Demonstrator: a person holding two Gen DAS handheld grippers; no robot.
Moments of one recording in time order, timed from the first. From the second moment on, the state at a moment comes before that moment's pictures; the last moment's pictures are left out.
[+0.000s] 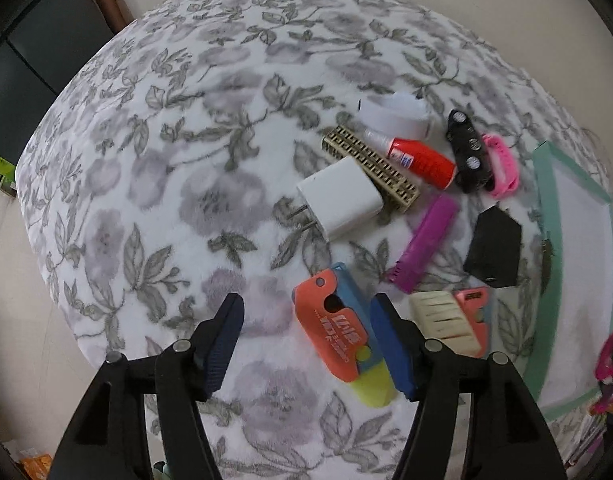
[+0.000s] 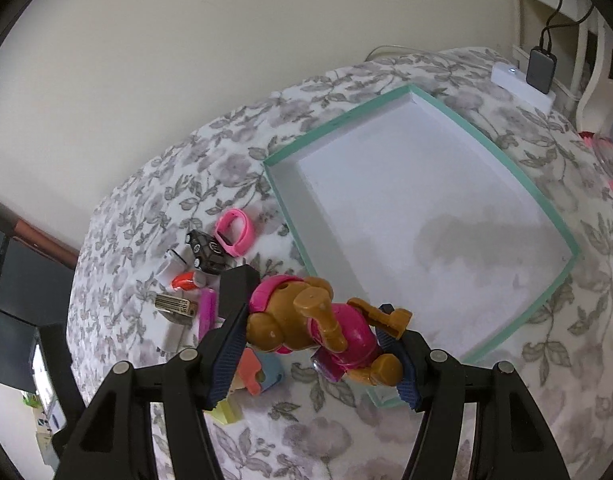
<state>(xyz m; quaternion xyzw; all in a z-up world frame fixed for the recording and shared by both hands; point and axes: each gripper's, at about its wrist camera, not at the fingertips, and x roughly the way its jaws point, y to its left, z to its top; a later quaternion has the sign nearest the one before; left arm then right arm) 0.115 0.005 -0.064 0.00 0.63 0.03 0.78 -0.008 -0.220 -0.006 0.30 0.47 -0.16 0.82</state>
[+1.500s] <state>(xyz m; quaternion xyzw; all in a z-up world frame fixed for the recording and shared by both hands) 0.089 0.034 -0.081 -0.06 0.64 0.01 0.76 -0.016 -0.231 -0.015 0.33 0.47 -0.16 0.80</state>
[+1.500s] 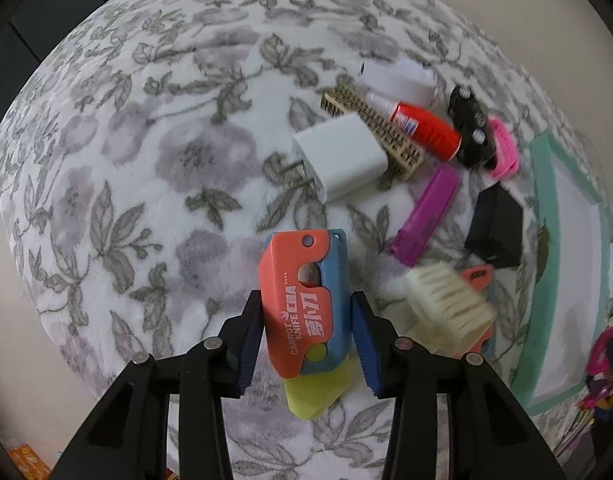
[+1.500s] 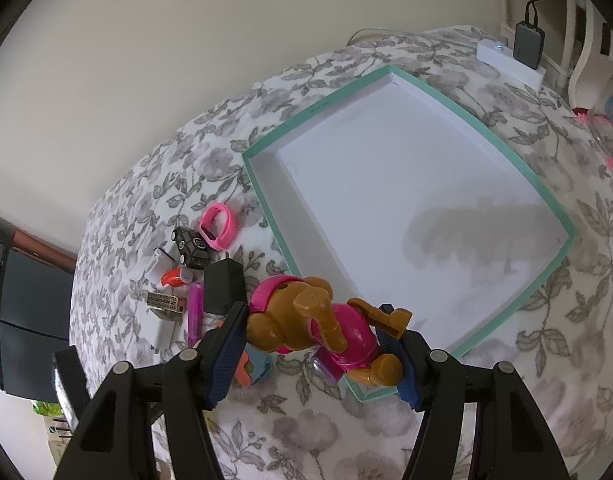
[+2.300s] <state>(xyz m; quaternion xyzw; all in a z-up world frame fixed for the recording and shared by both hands) 0.089 -0.169 0.024 0.01 0.54 -0.18 0.82 -0.025 -0.316 0.007 0.29 0.41 -0.26 0.82</state>
